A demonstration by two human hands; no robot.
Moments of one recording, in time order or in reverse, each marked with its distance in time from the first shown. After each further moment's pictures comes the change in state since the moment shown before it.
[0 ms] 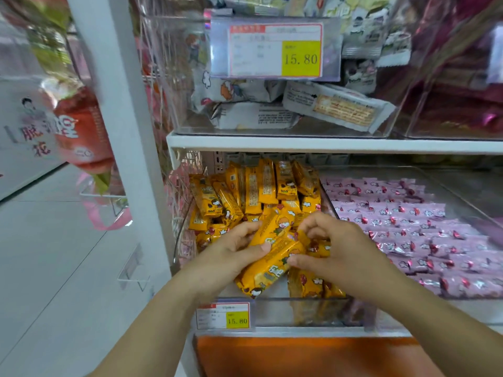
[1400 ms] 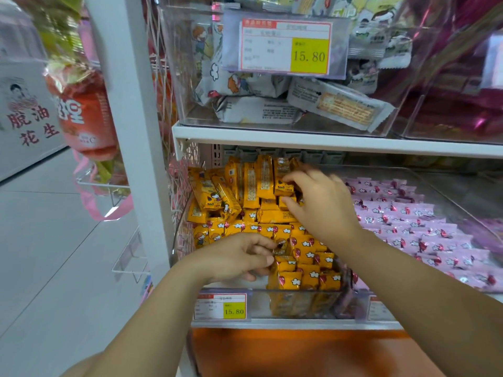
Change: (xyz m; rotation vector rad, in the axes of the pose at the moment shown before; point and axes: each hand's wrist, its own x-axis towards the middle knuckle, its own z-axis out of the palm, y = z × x) left_hand 0.015 -0.002 0.000 0.433 -0.171 -0.172; right_hand 0.066 0.009 0.011 -0.539 0.388 -0.217
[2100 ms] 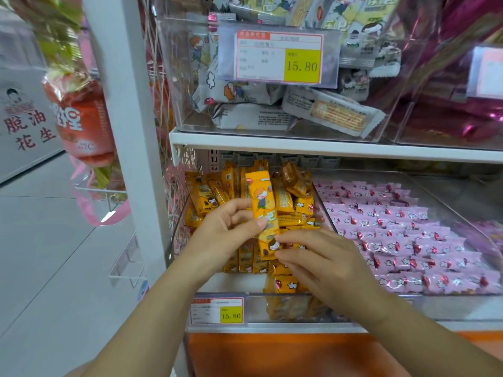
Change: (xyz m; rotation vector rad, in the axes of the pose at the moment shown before) left_hand -0.020 0.025 0.002 -0.369 0.368 0.402; right_hand -0.072 0.001 -0.008 0.294 0.189 -0.489
